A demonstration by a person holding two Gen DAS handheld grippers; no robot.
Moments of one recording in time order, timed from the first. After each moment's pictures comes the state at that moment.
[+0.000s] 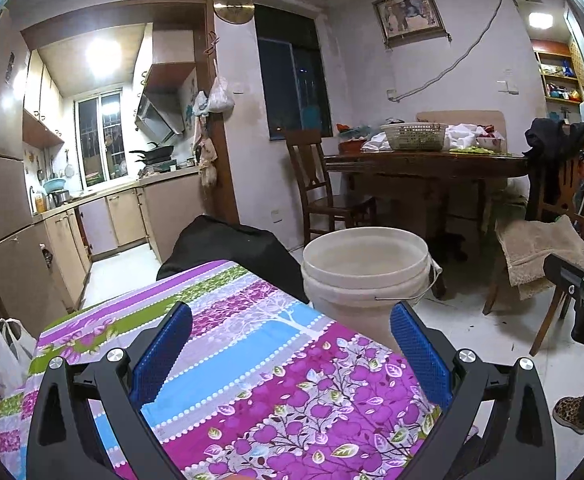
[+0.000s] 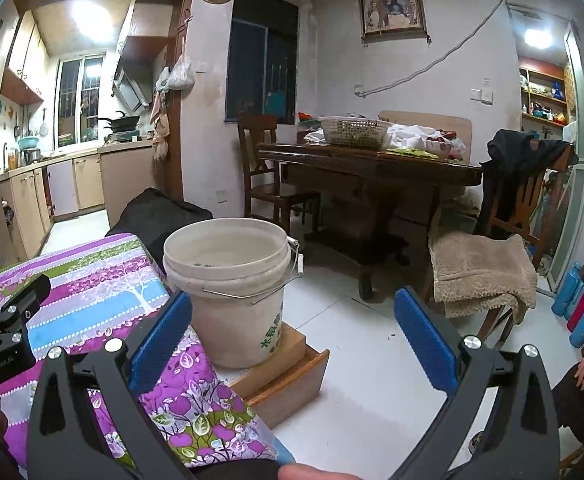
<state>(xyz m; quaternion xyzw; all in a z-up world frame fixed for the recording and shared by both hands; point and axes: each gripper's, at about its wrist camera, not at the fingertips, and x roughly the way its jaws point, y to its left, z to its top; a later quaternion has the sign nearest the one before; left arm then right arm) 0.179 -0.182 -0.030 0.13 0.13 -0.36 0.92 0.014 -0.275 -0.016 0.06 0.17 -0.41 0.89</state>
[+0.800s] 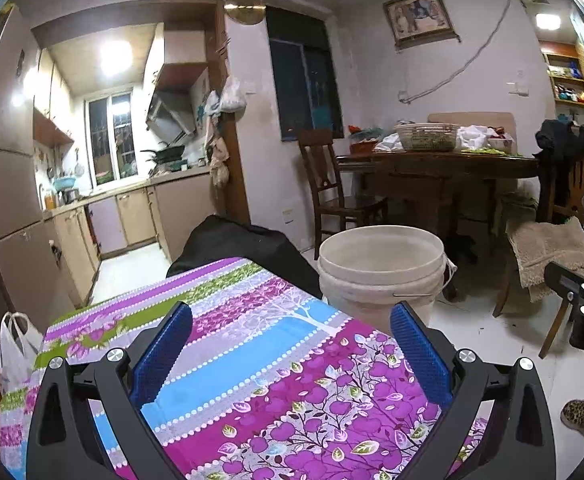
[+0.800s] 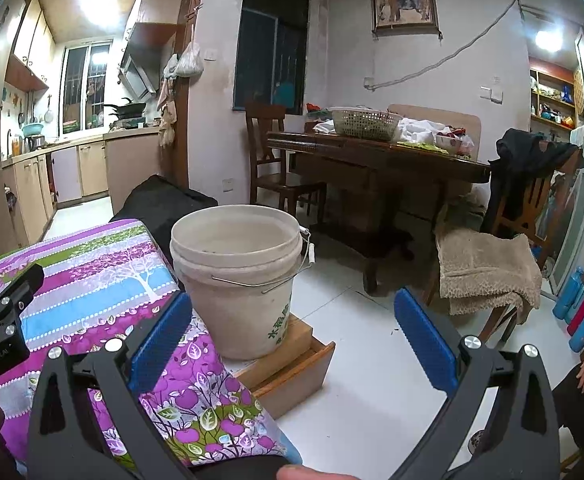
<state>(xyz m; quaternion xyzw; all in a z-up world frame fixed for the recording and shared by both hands) 0.189 -0.170 -0.044 0.12 0.12 -0.35 0.92 0.027 -0.270 -0.023 0.06 0.19 -0.40 0.89</state>
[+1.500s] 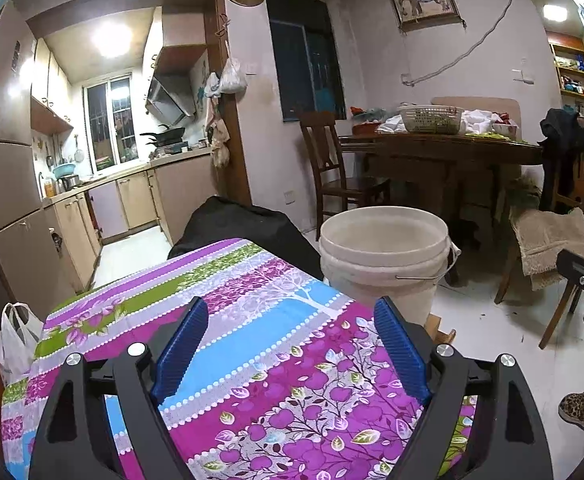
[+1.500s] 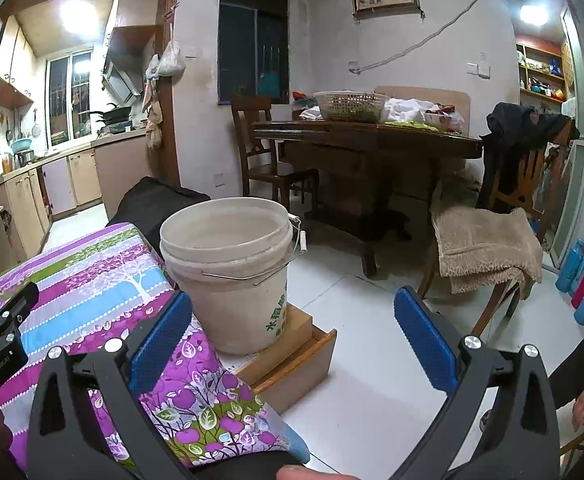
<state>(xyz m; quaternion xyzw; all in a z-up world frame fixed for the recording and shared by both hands) 0.197 -0.180 -0.054 0.13 0.16 -0.34 0.92 0.021 -0.288 -0.026 0.10 0.20 -0.41 0.88</state>
